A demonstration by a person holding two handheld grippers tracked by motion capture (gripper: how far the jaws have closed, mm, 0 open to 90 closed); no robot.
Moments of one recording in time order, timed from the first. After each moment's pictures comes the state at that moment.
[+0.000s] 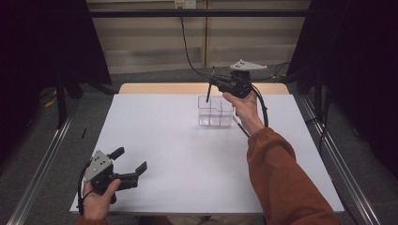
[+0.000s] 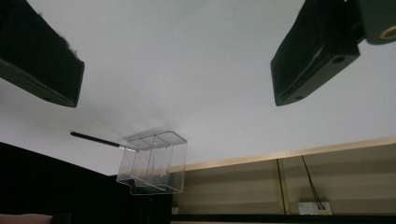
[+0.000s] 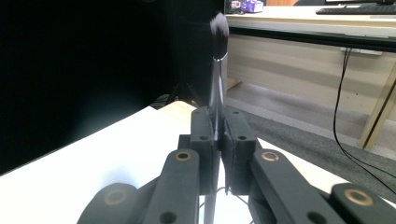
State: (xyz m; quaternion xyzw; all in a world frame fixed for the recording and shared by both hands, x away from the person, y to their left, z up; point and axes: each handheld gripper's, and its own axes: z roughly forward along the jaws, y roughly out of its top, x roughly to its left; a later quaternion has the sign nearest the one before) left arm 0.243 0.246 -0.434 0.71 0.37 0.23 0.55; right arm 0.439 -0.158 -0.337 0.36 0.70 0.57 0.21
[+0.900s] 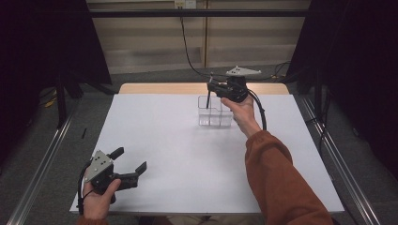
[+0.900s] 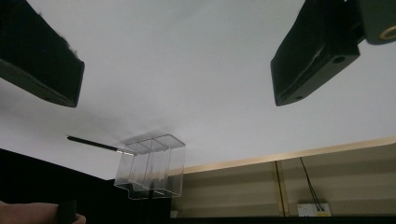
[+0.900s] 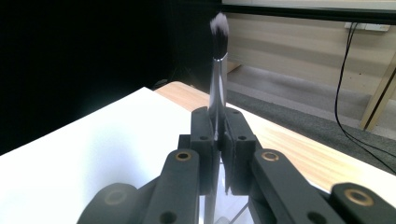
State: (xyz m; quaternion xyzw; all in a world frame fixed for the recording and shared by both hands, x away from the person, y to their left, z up) left arm 0.243 0.246 -0.435 0.71 0.37 0.24 0.55; right arm 0.446 -0.155 -0.363 0.37 0.72 0.55 0.20
